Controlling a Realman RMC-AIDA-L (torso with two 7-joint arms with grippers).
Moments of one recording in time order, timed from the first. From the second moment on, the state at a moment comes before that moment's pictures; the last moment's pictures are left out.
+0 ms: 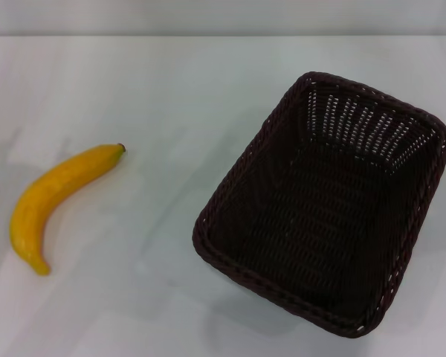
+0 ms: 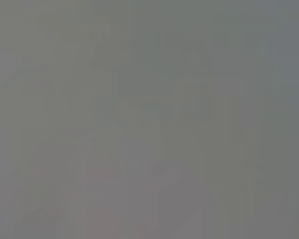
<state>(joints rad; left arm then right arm) -0.05 -2.09 1.41 0.64 -2.93 -1.52 2.74 0.29 2.01 -0.82 -0.44 -0.66 -1.46 0.68</state>
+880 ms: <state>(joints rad) -0.06 -2.09 1.42 0.63 -2.93 -1.52 2.74 0.30 2.01 -0.83 -0.45 -0.67 -1.46 0.68</state>
